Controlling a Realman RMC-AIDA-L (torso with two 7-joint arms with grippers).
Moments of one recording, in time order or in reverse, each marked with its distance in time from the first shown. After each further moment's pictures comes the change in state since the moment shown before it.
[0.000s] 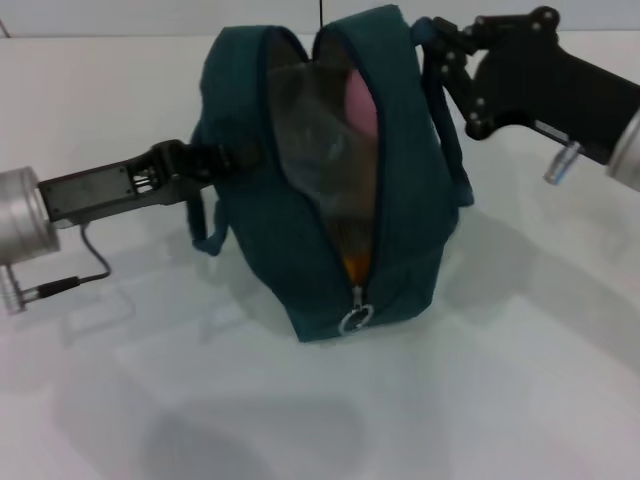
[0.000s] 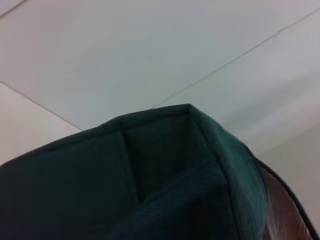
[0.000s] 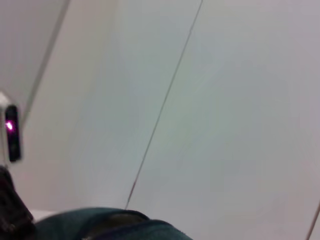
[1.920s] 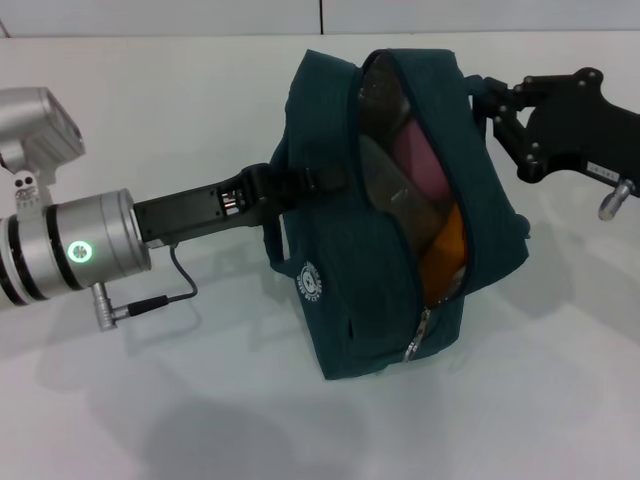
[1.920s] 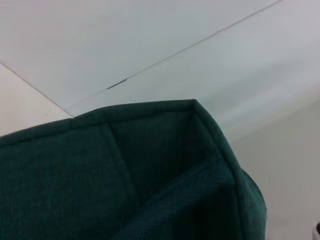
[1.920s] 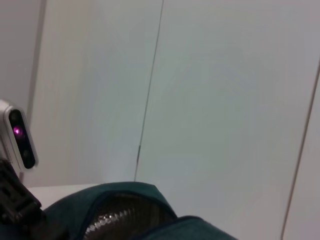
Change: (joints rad) left arm -0.103 -0.017 0.043 -0.274 -0.038 -0.051 0.142; right arm 0.008 0.005 0.180 0.158 -0.143 -0.210 0.200
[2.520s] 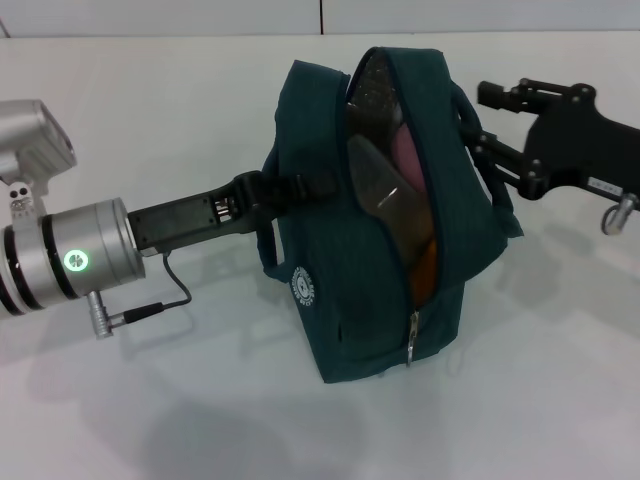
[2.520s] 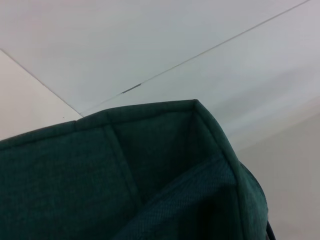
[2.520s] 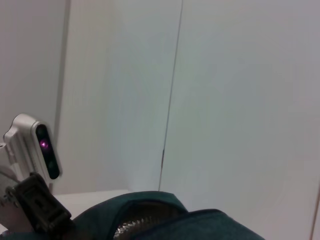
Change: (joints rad) left arm 0.018 0.003 -0.002 -0.012 0.000 -0.025 0.010; right arm 0.036 0.000 0.061 0.091 -0.004 -0.138 0.002
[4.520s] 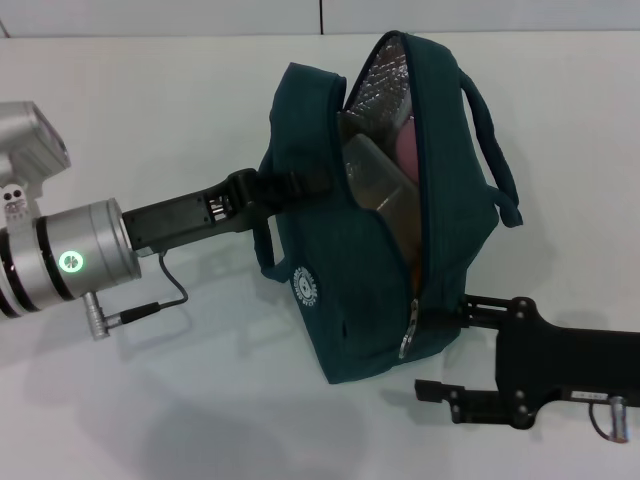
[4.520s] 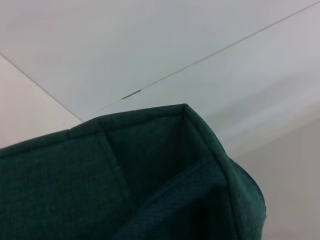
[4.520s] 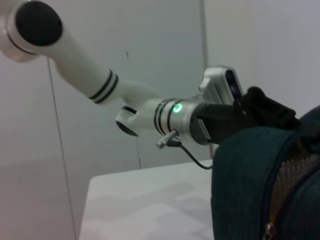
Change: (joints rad) left arm 0.011 0.001 0.005 0.002 -0.020 0.000 0.002; right arm 0.118 0.012 0.065 0.510 -0.184 -0.505 -0.184
